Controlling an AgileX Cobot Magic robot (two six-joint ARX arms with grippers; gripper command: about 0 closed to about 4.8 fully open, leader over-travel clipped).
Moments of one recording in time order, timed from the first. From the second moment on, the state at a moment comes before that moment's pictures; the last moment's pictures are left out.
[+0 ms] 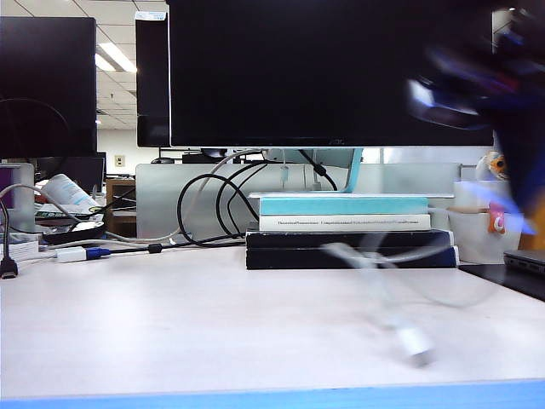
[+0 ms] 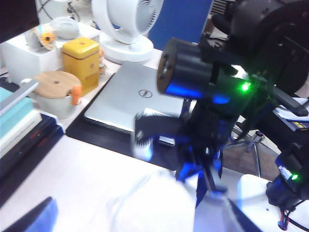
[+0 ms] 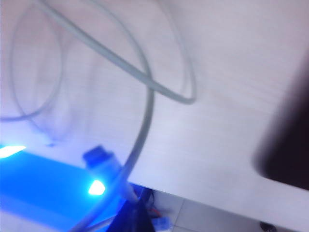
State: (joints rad) left arm -0.56 1.27 1.12 -0.19 0.76 0.09; right arm 0.41 1.36 1.09 -1.12 -0.11 0.09
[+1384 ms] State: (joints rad) left arm -0.80 1.22 1.12 -0.05 0.51 0.03; right arm 0.41 1.14 1.33 -0.82 -0.49 0.05
